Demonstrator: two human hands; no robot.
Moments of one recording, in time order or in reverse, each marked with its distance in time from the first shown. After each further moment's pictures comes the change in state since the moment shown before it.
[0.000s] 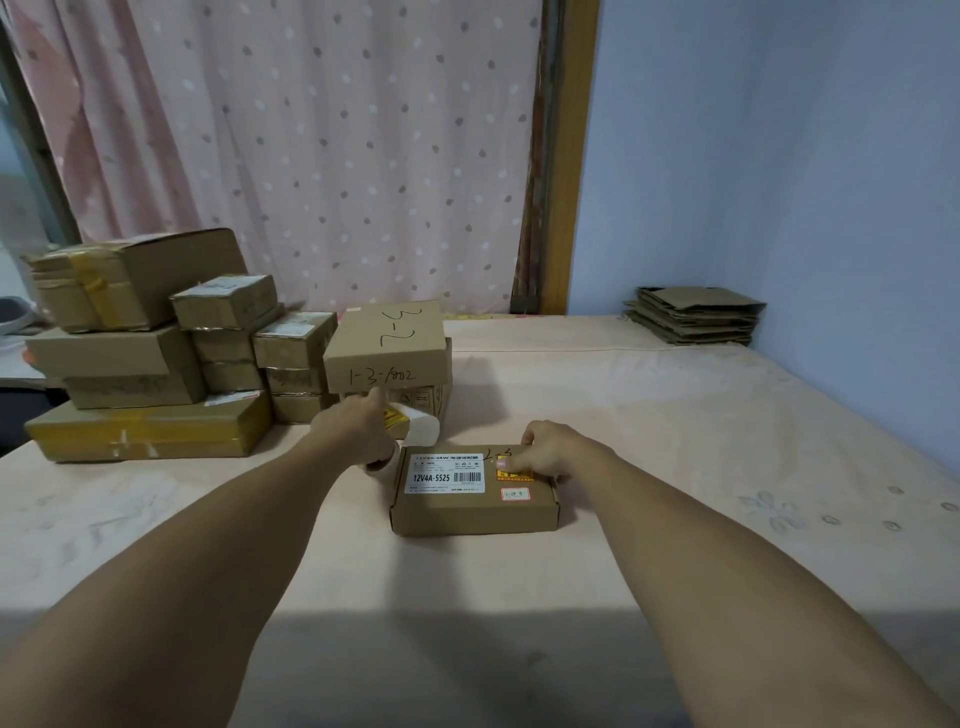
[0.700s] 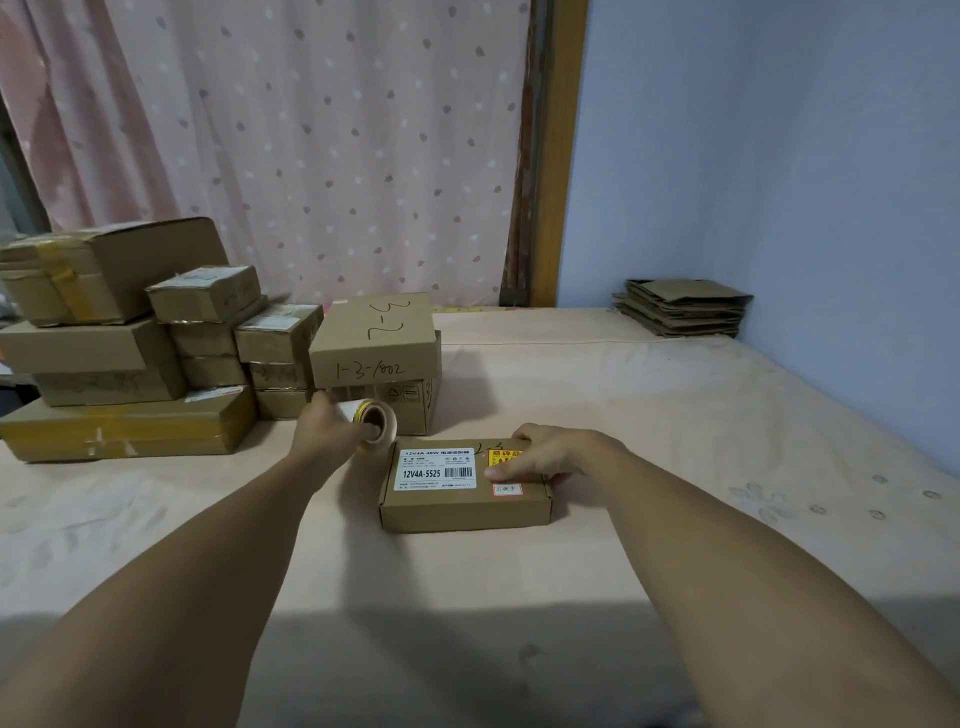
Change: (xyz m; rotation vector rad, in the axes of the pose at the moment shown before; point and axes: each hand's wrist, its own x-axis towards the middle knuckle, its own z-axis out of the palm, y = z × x) left_hand 0.003 -0.027 0.034 -0.814 0.203 -0.256; right_hand 0.002 0.013 -0.004 0.135 -0.185 -0.040
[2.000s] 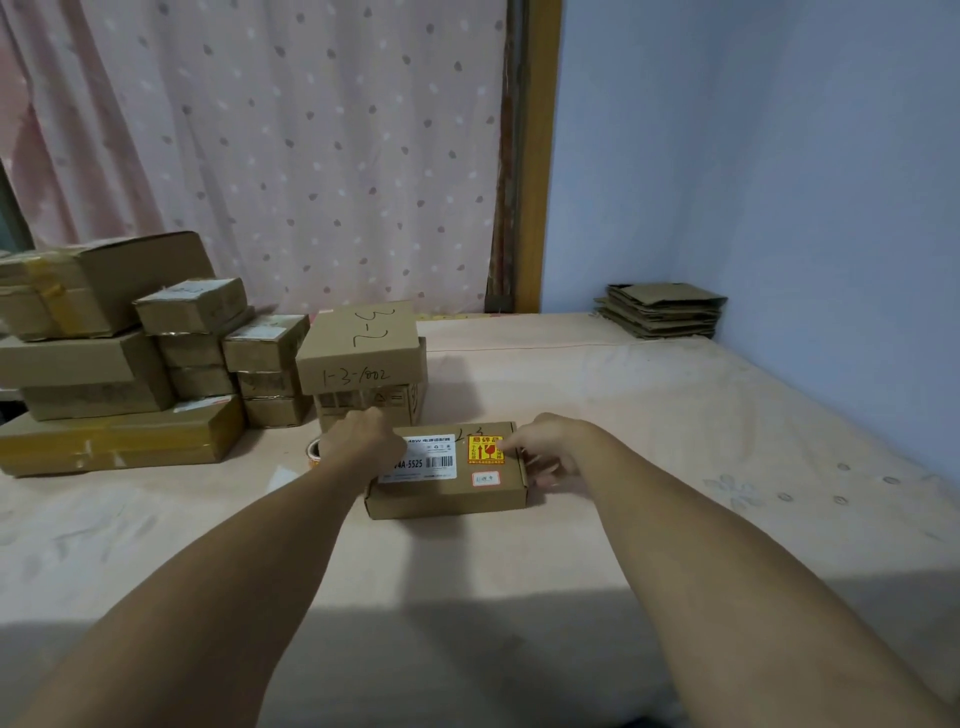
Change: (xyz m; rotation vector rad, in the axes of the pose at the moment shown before) left_hand -0.043 0.063 0.033 0.709 -0.126 0.074; right_hand -0.031 -0.003 -0.005 0.383 0.155 0.188
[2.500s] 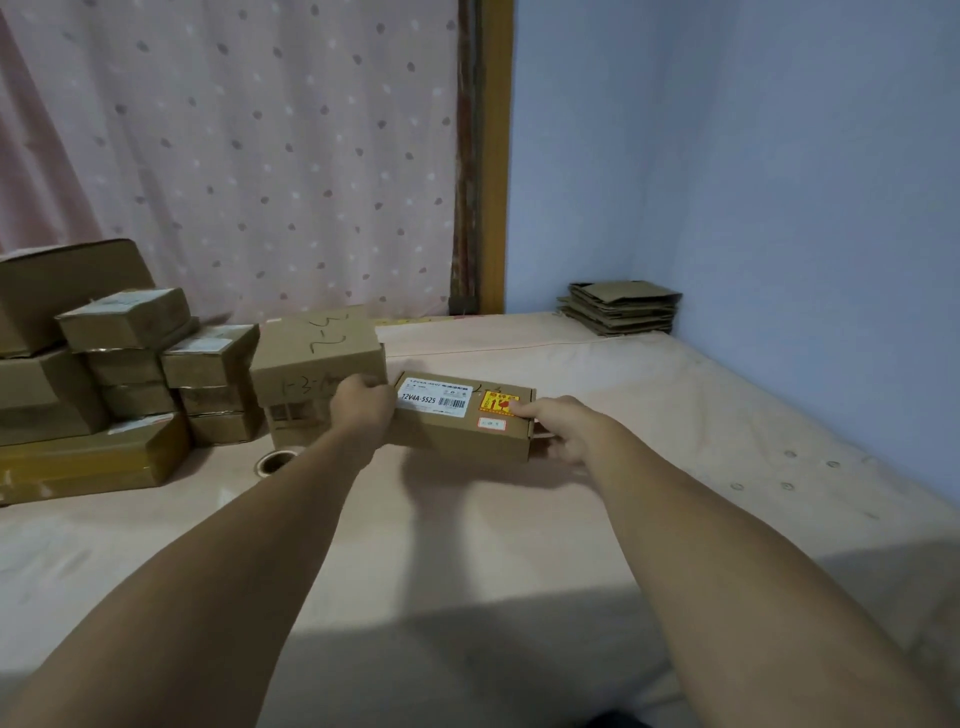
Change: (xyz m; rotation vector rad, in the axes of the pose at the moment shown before) left_hand 0.026 0.059 -0.005 -0.954 0.116 -0.132; right_hand 0.012 0.023 -0.052 0.602 0.068 -0.077
